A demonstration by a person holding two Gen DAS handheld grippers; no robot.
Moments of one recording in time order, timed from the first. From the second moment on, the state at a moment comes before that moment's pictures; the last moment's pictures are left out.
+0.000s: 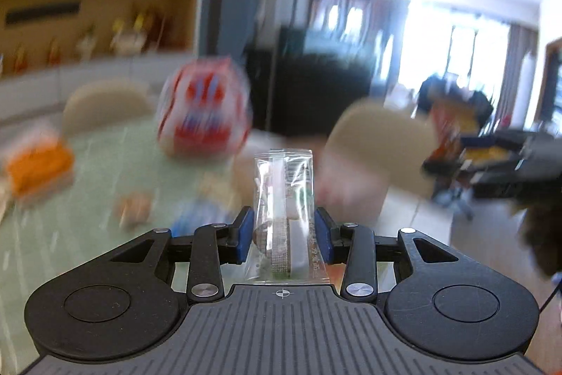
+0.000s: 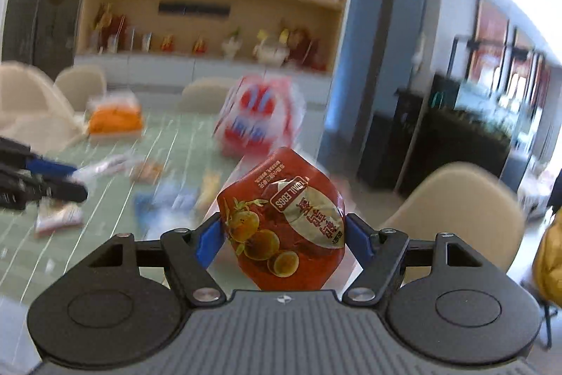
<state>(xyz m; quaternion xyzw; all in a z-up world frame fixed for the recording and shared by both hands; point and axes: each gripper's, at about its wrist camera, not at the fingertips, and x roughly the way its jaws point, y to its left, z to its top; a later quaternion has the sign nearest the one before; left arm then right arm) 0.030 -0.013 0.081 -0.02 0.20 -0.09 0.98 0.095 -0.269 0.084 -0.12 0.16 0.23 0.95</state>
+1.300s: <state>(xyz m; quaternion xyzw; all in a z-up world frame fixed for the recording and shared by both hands) 0.249 0.196 -0.014 -0.23 0.32 0.08 0.92 0.259 -0.146 0.045 -0.10 0.33 0.30 0.89</state>
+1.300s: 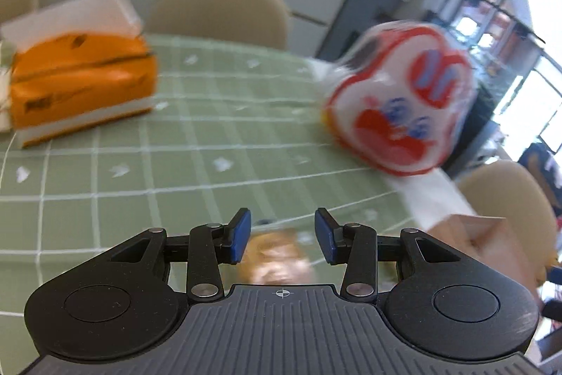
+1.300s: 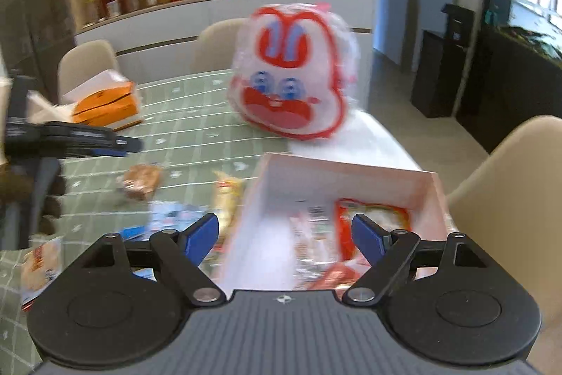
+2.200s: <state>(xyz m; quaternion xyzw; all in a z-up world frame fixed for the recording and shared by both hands) 0.276 0.125 -0.037 -0.06 0.39 0.10 0.91 0.206 -0.082 0.027 -0.12 0.36 0.33 0.87</state>
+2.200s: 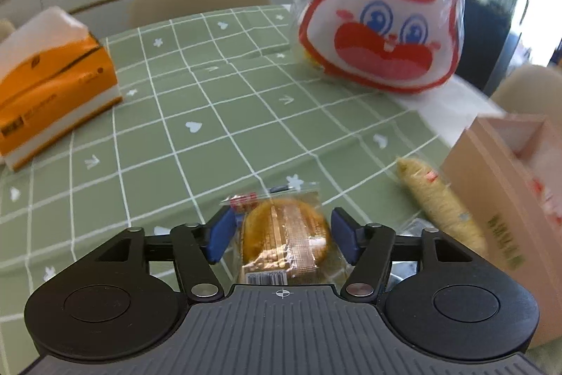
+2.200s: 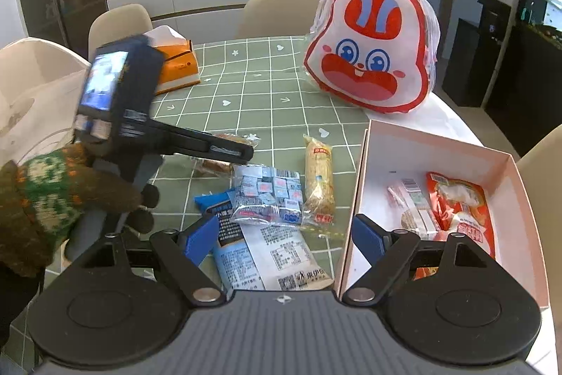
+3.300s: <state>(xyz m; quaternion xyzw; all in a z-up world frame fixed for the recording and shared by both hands) 0.055 0.096 -0.047 -0.18 0.29 -0.05 0.94 0.305 0.045 -0.025 -0.24 0.38 0.17 0.88</state>
